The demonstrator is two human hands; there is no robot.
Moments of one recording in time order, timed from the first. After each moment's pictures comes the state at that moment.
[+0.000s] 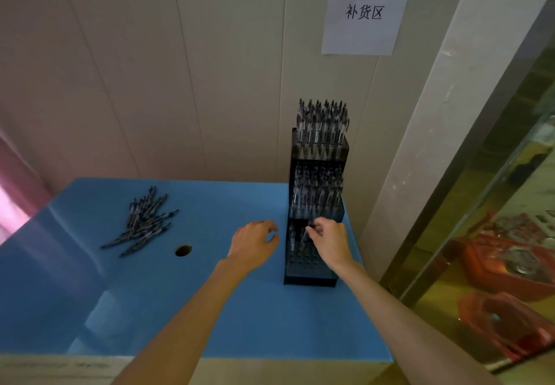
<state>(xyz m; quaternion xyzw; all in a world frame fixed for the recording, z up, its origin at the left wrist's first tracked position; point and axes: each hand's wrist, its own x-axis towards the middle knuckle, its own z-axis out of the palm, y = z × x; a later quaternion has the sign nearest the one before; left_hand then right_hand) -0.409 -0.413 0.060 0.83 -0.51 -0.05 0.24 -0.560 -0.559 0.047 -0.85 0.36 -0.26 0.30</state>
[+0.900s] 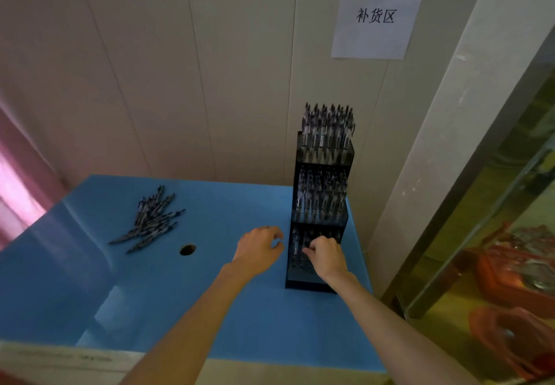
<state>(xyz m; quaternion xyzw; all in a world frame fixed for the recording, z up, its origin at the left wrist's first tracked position) -0.420 -0.415 0.061 0.84 -0.50 -0.08 0.21 -0.557 -0.556 0.023 -0.89 0.38 -0.09 0.23</state>
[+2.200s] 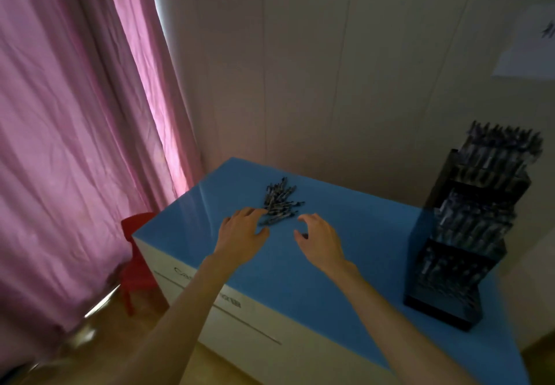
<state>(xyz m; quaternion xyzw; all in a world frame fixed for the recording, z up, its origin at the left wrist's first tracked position) -0.312 -0.115 0.109 0.94 -0.29 0.03 0.19 -0.388 -0.306 0.082 -0.95 0.12 -0.13 0.24</state>
